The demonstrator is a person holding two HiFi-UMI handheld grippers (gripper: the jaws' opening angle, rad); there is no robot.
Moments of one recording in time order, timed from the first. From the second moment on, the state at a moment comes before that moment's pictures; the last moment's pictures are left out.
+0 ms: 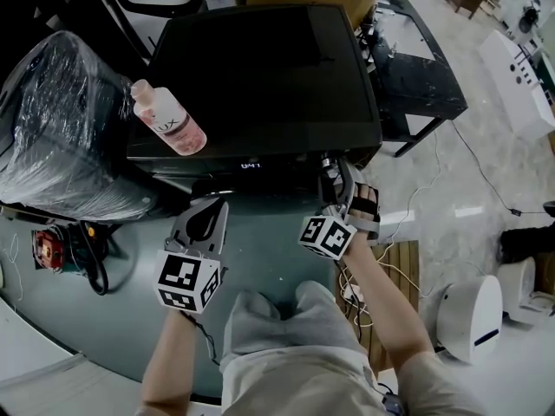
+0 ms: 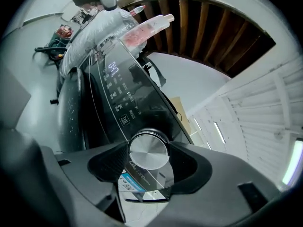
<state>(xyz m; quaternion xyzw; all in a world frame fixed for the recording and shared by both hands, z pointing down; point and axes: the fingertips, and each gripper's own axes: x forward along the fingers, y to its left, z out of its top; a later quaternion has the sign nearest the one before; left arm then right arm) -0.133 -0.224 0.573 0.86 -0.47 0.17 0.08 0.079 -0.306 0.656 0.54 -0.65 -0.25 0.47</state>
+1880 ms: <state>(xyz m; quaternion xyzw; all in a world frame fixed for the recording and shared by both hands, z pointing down) -0.147 -0.181 0.507 0.86 -0.48 0.17 0.09 0.089 -0.287 0.609 0.61 -0.75 0.25 0.11</state>
